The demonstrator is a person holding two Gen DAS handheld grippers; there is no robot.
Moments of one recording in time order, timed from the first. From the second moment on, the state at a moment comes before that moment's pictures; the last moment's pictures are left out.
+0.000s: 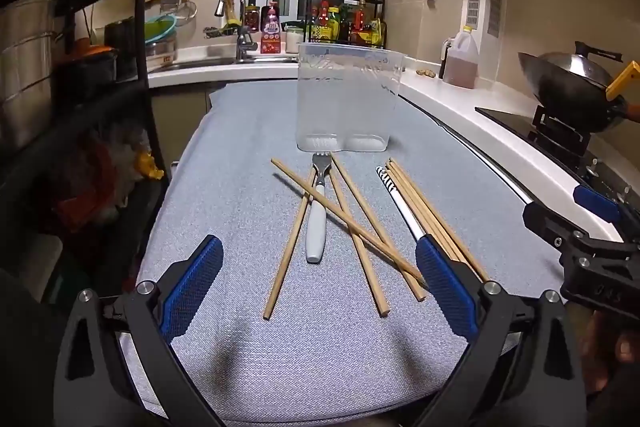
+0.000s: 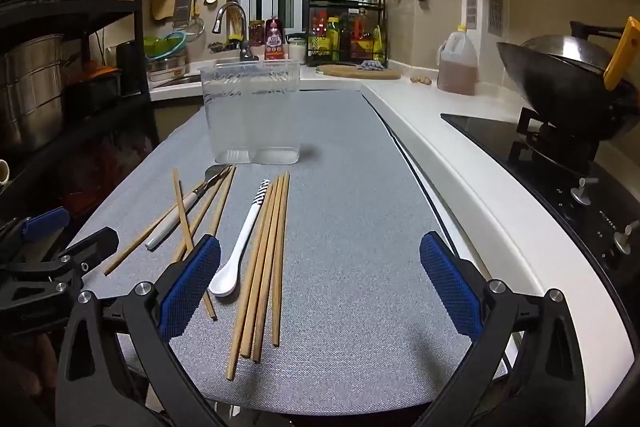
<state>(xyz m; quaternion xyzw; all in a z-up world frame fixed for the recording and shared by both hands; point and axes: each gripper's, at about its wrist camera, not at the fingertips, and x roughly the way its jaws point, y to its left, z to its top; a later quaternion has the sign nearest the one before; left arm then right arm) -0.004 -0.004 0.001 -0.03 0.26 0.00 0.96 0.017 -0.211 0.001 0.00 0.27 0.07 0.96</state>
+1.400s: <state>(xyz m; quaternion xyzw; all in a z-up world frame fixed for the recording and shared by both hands) -0.004 -0.005 -0.001 -0.03 0.27 0.00 0.96 0.019 -0.213 -0.003 -0.01 0.28 0.05 0.96</state>
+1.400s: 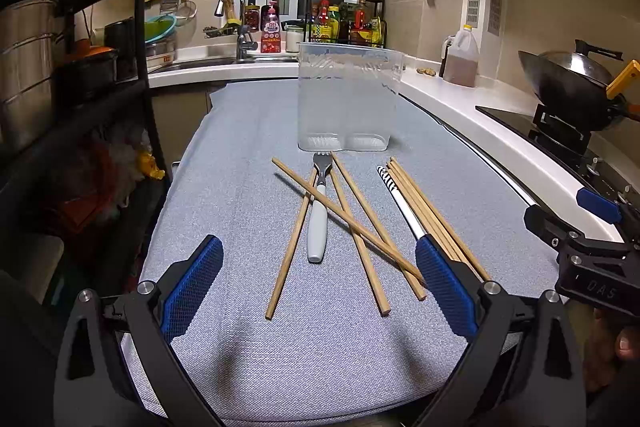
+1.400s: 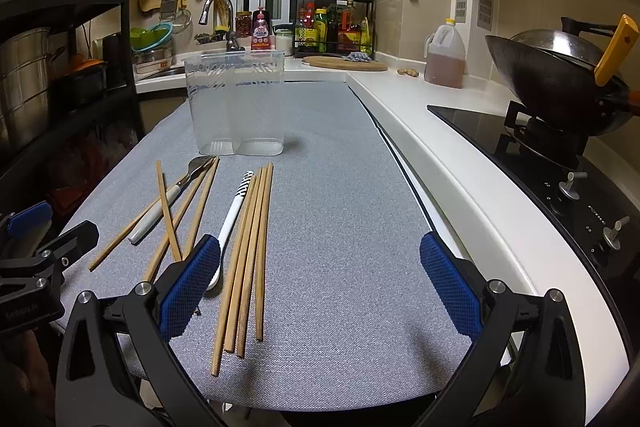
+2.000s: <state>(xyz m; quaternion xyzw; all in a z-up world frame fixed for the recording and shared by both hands) -0.004 -0.006 0.000 -0.03 0.27 0.00 0.96 0.019 -0.212 -0.002 -0.01 0.28 0.05 0.96</state>
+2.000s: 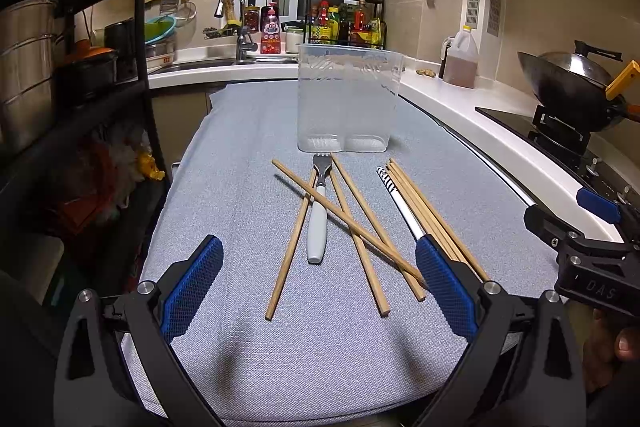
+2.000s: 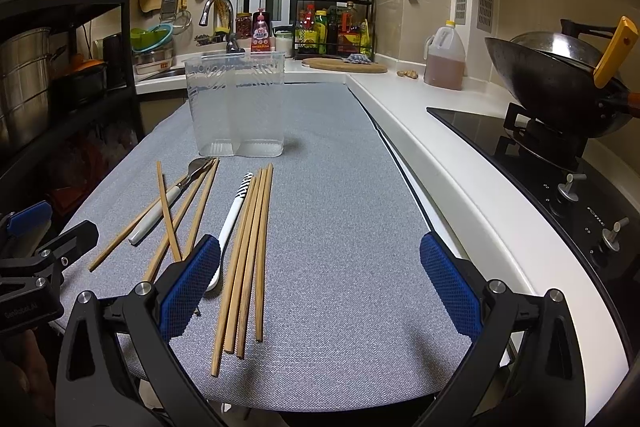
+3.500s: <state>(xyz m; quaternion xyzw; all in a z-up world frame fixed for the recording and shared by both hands) 0.028 0.022 -0.050 -0.05 0.38 0.03 0.92 0.049 -0.202 -0.058 0.01 0.43 0.13 0.89</state>
